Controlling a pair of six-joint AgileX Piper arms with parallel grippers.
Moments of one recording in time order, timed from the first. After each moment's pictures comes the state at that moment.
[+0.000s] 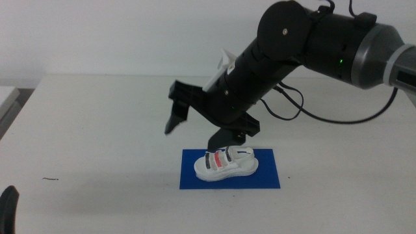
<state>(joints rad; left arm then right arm) 0.00 0.00 0.00 0.10 0.13 -0.05 0.65 1.90 -1.65 0.48 0.99 0.48</state>
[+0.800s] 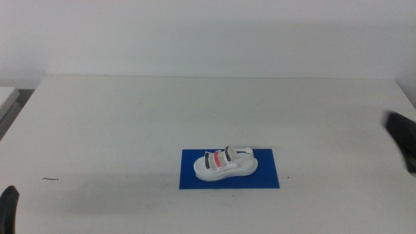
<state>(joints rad) 0.00 0.00 0.00 0.10 0.13 -0.05 0.26 0.71 -0.43 0.13 0.04 -0.09</state>
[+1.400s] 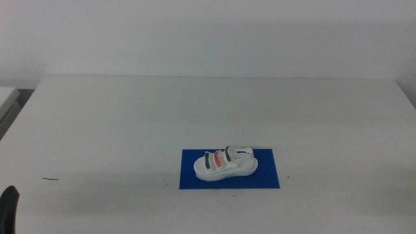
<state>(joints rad) 0.00 0.00 0.00 0.10 0.13 -0.05 0.18 0.05 -0.02 -0.01 0.01 -0.07</state>
